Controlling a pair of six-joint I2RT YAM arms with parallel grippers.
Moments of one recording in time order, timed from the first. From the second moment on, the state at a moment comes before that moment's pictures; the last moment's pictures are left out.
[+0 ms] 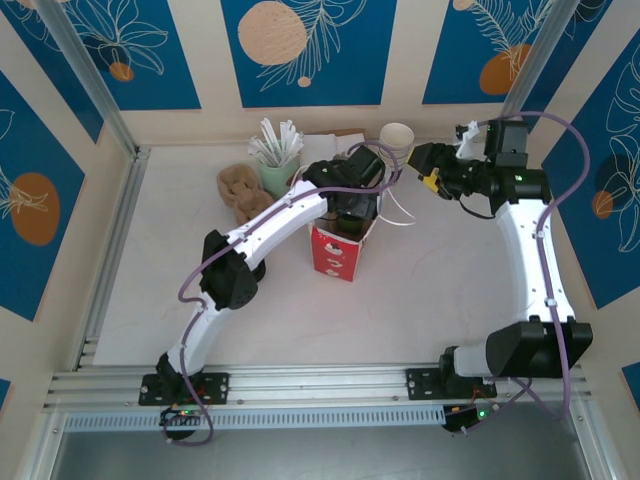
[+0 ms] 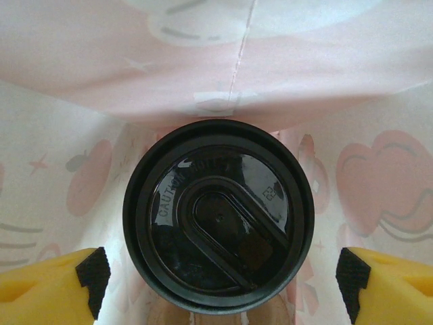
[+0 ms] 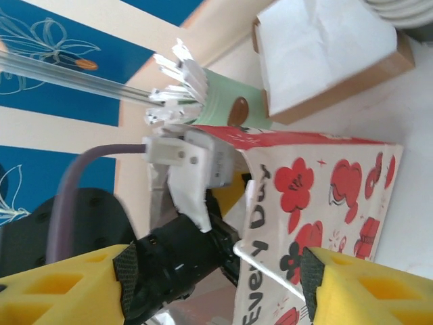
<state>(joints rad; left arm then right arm) -0.86 2.29 2.38 -1.10 -0.26 -0.44 -0.04 1.37 1.52 -0.88 -0.72 0.61</state>
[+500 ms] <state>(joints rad) -0.86 2.29 2.38 -1.12 -0.23 -0.48 0.08 1.56 1.60 -0.98 -0.64 0.61</state>
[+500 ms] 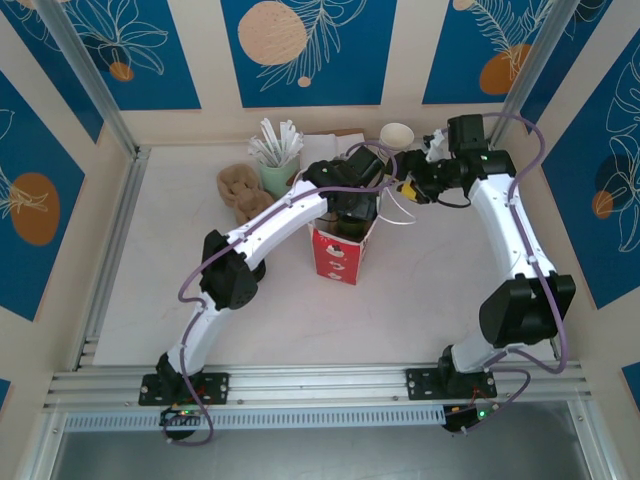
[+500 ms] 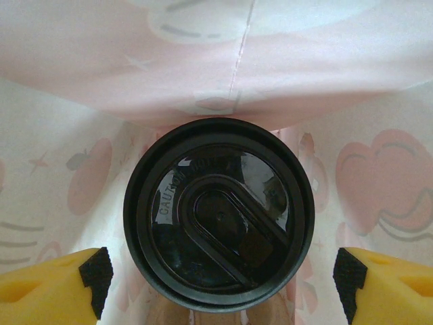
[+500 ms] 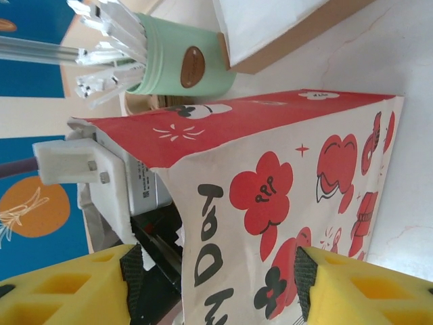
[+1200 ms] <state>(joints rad) -0.86 2.28 2.38 -1.13 -0.23 -0.50 0.17 1.63 1.78 -1.23 -0.41 0.39</state>
